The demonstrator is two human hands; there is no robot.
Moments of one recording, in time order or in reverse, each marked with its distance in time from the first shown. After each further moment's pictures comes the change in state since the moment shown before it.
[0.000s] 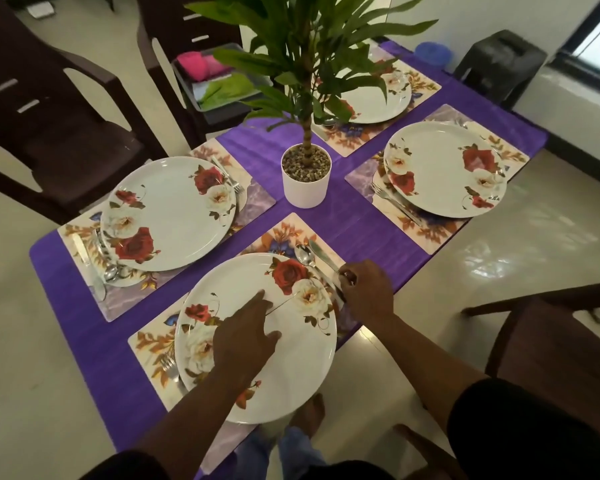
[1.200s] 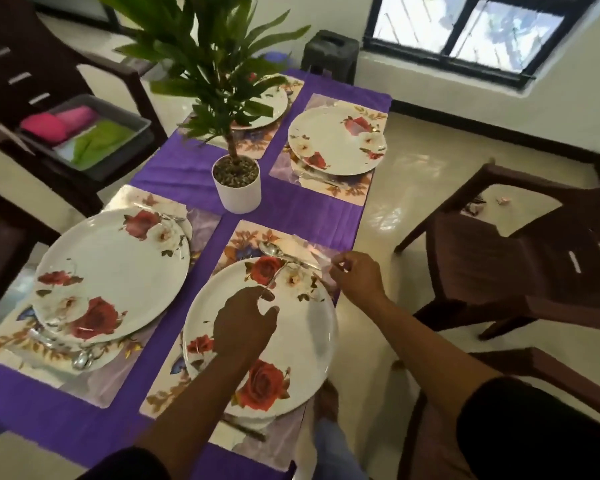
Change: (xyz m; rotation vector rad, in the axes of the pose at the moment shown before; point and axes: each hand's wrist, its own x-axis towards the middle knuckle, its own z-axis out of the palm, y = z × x) left_hand 0.030 -0.038 -0.054 -0.249 -0.149 0.426; right_hand -0.114 -0.062 -0.025 0.377 0.319 0.539
